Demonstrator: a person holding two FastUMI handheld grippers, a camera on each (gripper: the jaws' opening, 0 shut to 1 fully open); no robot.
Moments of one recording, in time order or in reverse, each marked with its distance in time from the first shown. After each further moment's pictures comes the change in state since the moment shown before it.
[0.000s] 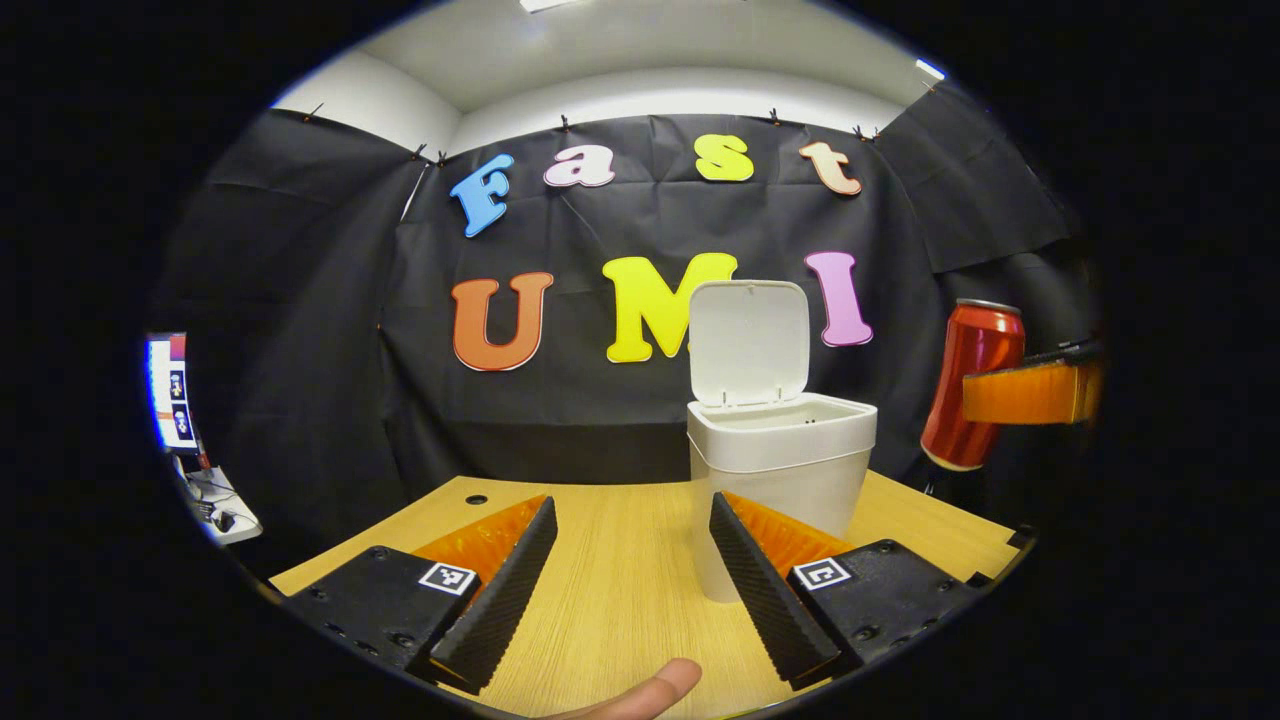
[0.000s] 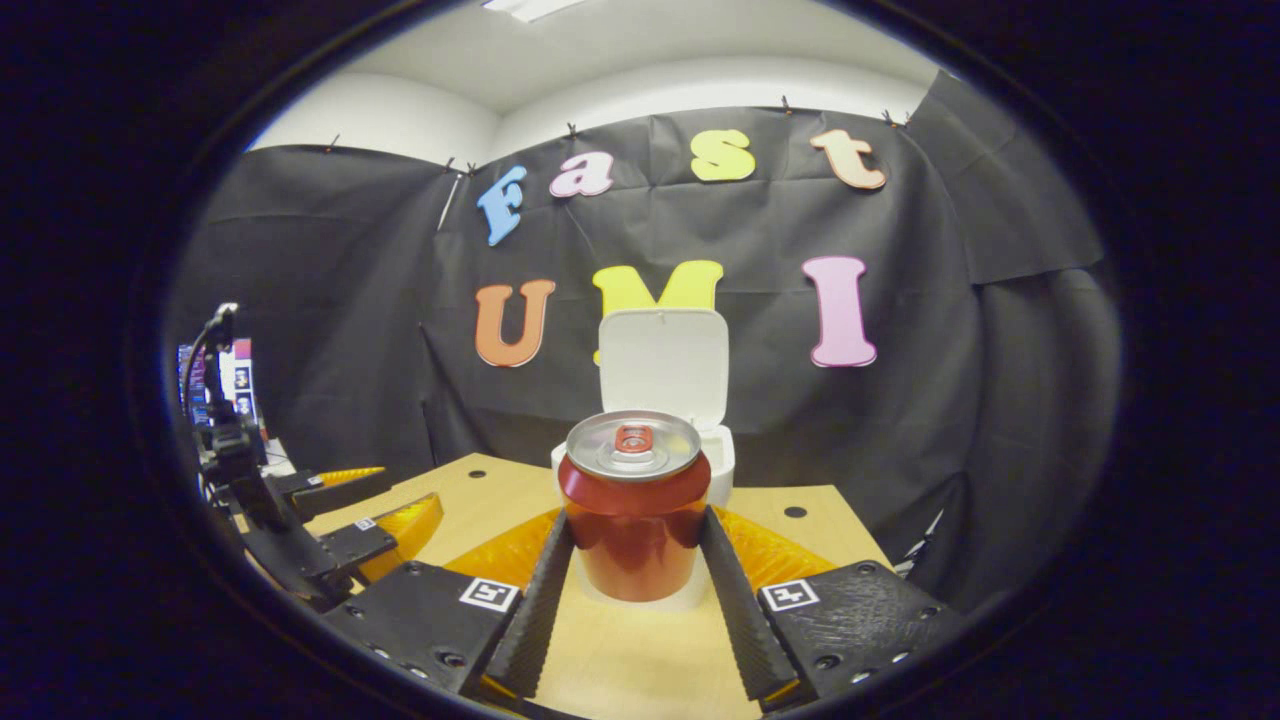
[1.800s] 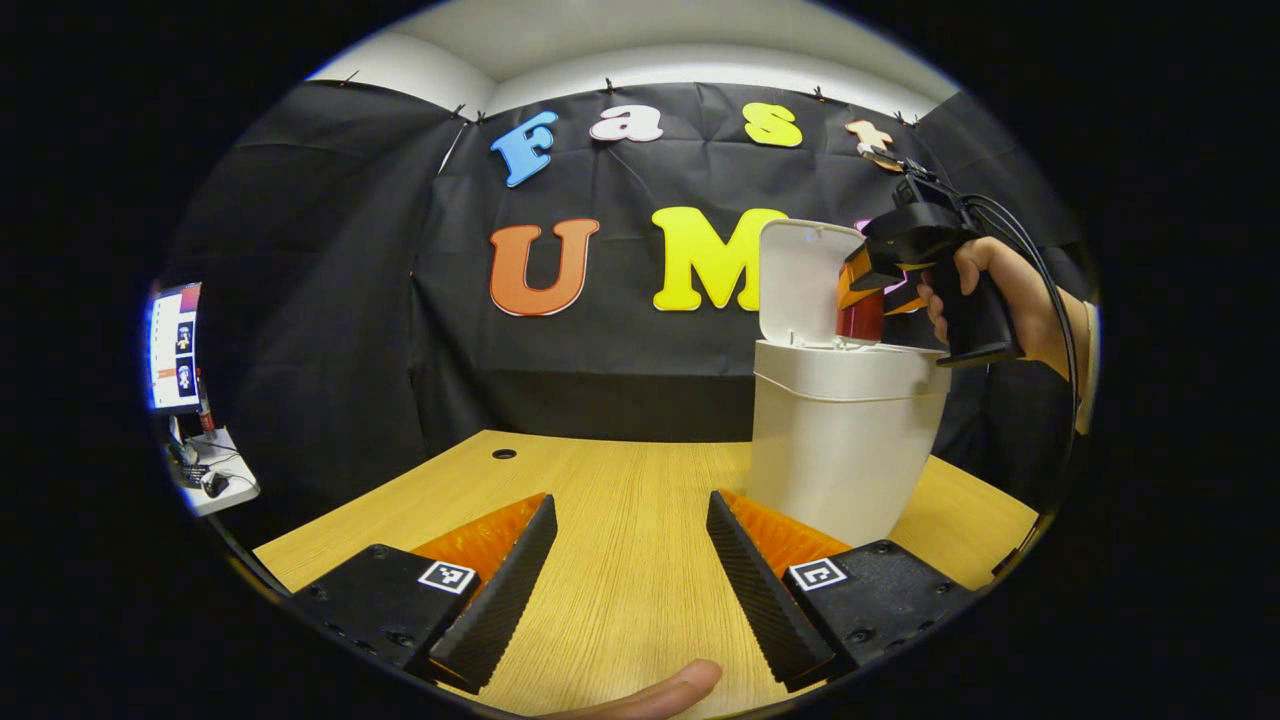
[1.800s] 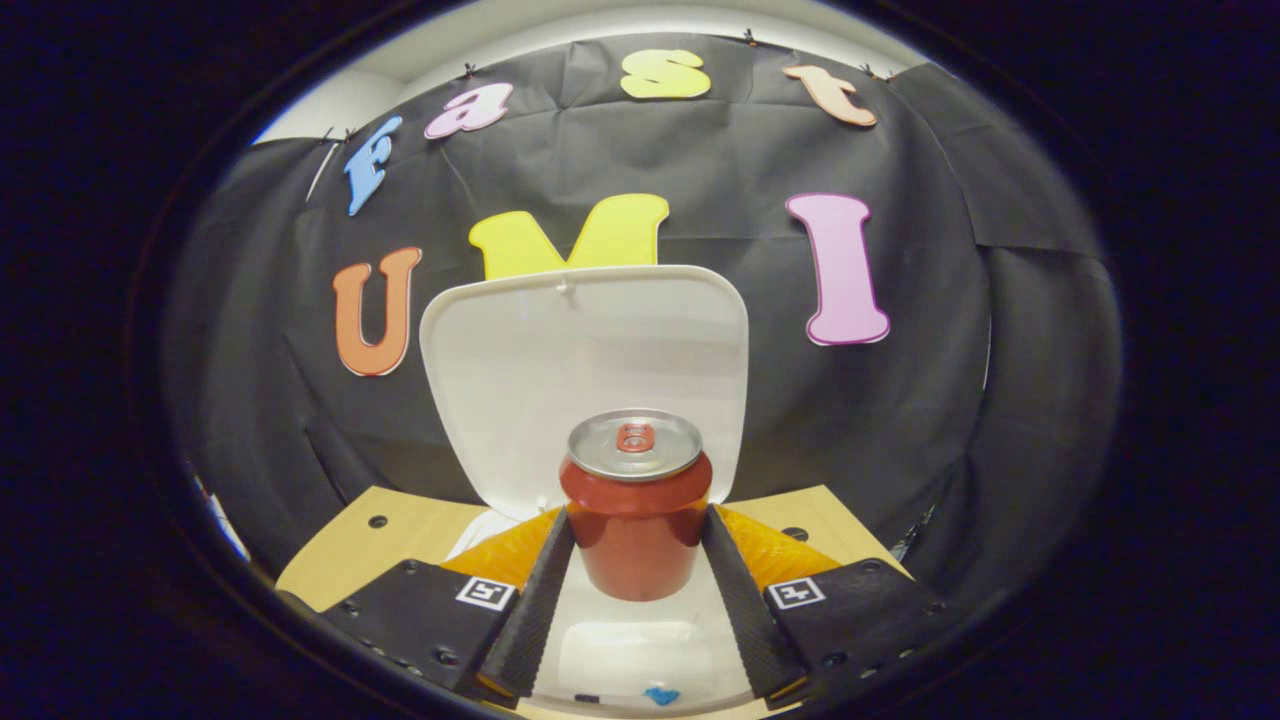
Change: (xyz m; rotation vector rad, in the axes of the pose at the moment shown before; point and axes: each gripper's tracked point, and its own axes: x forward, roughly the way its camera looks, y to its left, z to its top) left arm 0.021 0.049 -0.074 -0.069 0.107 0.065; right arm 0.268 -0.029 0.037 0.120 0.150 -0.245
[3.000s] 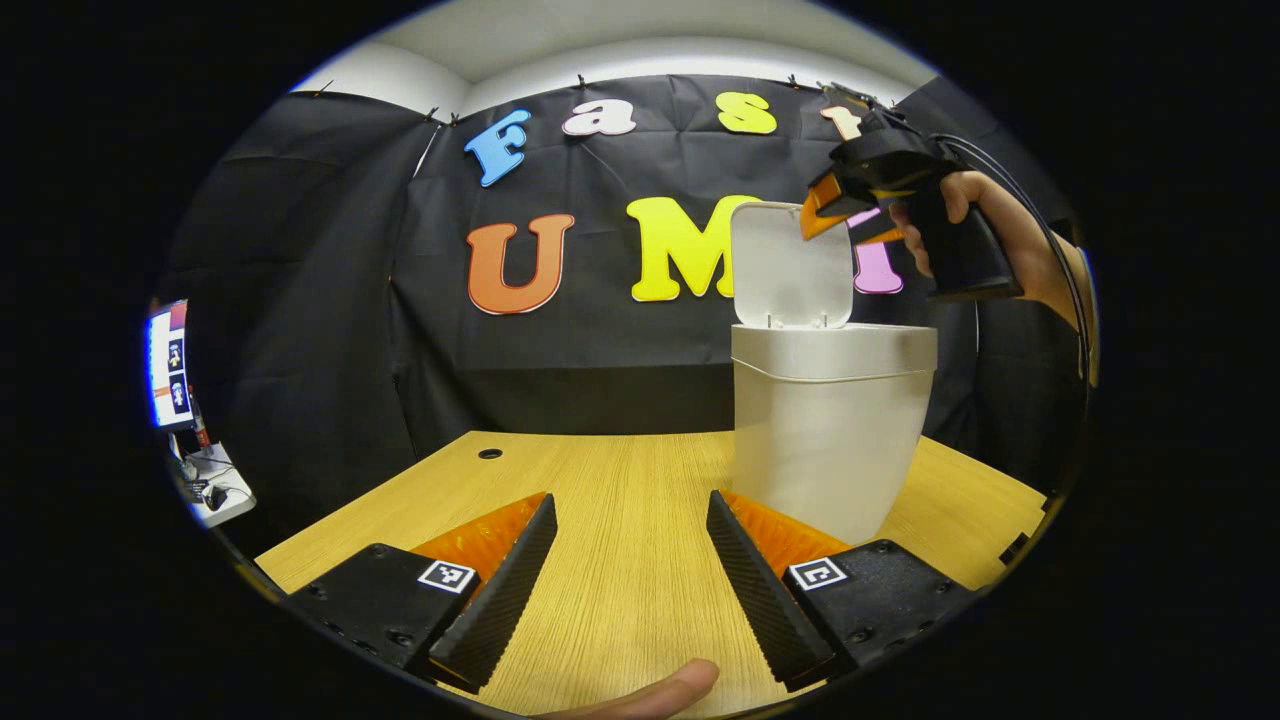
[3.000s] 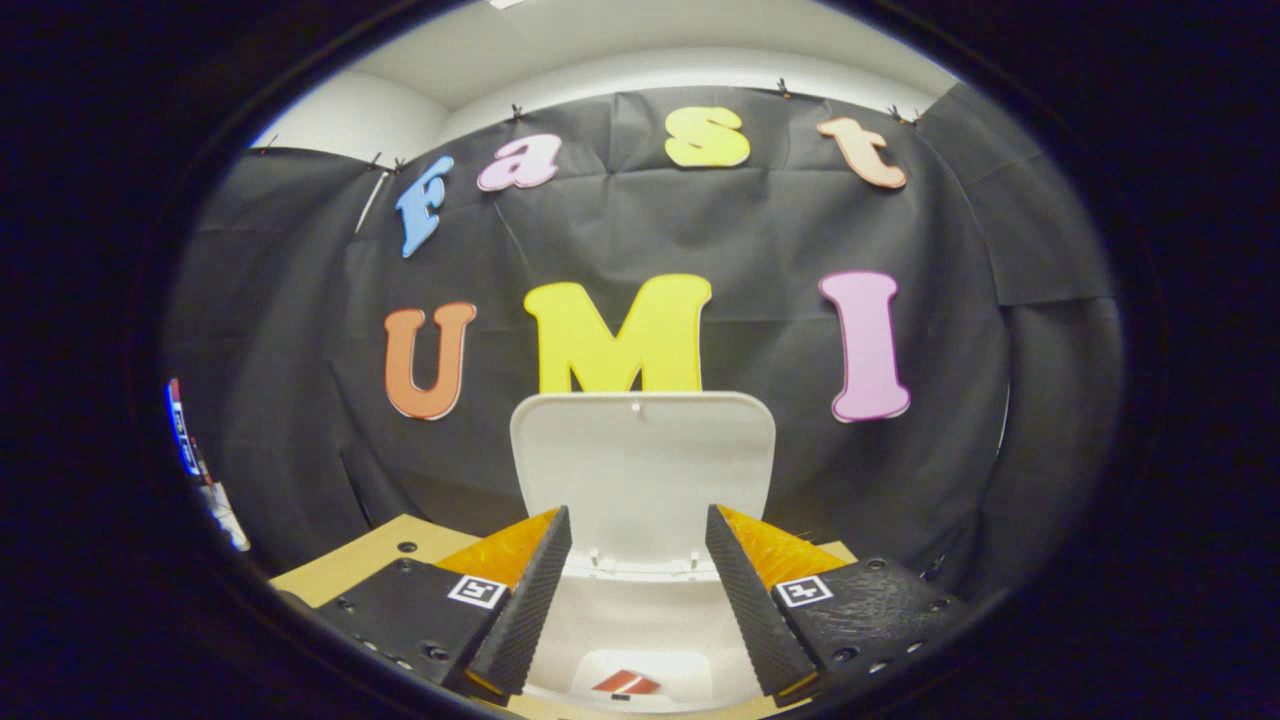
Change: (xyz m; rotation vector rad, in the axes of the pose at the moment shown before) left arm 0.003 -0.018 -0.005 0.059 0.009 -0.031; right arm -0.056 0.028 0.076 -0.069 -0.243 0.121
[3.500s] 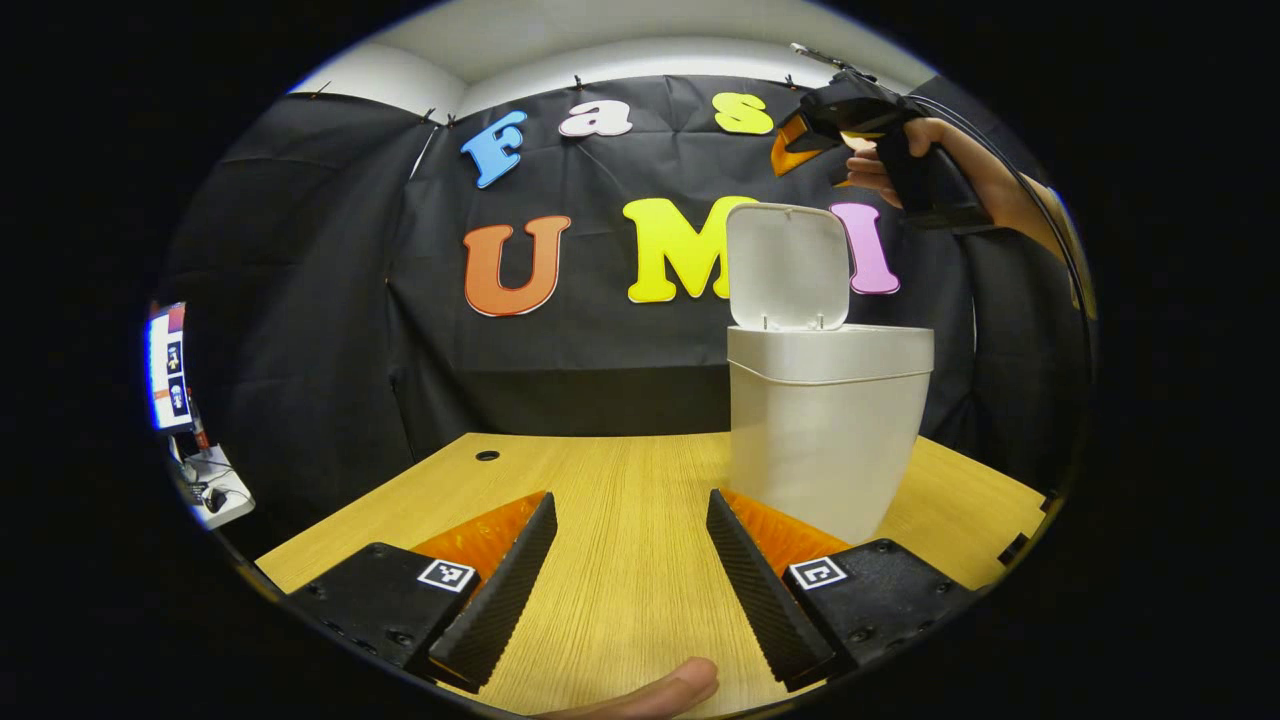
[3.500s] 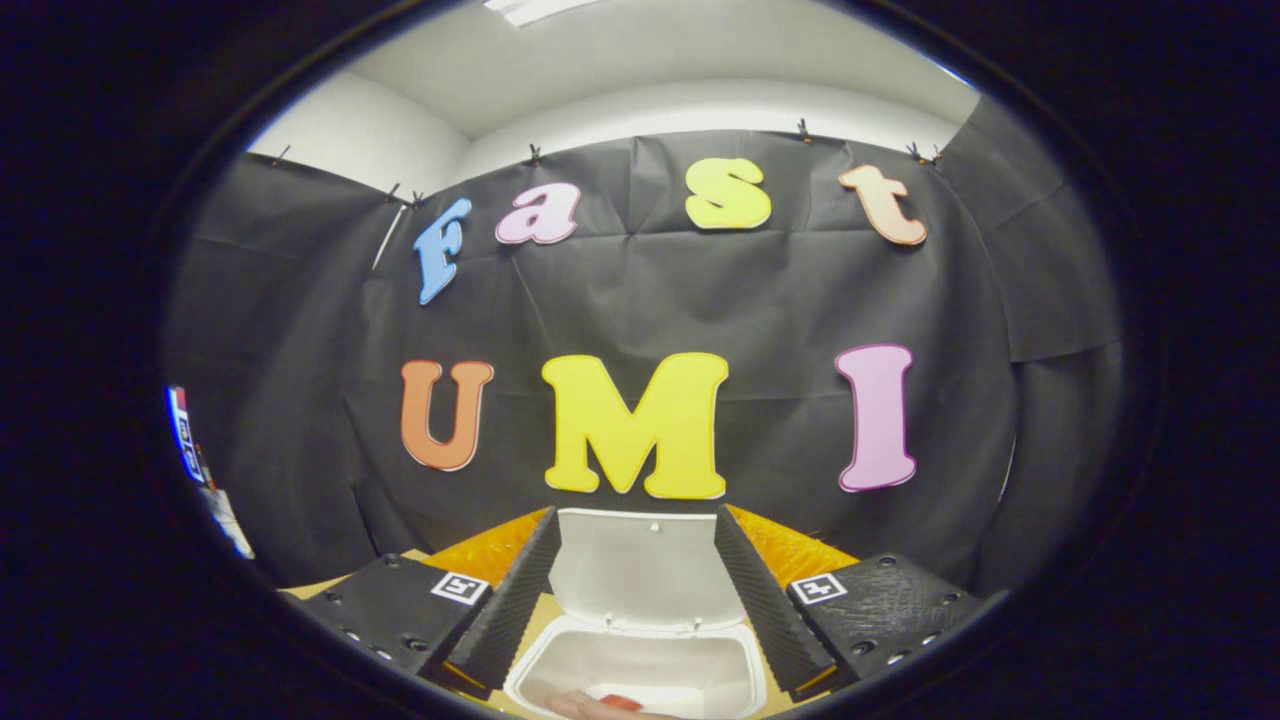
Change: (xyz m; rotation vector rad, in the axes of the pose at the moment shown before) left arm 0.000 -0.006 0.002 -0.015 -0.011 -0.031; right arm 0.010 0.011 0.078 -0.007 -0.083 0.016
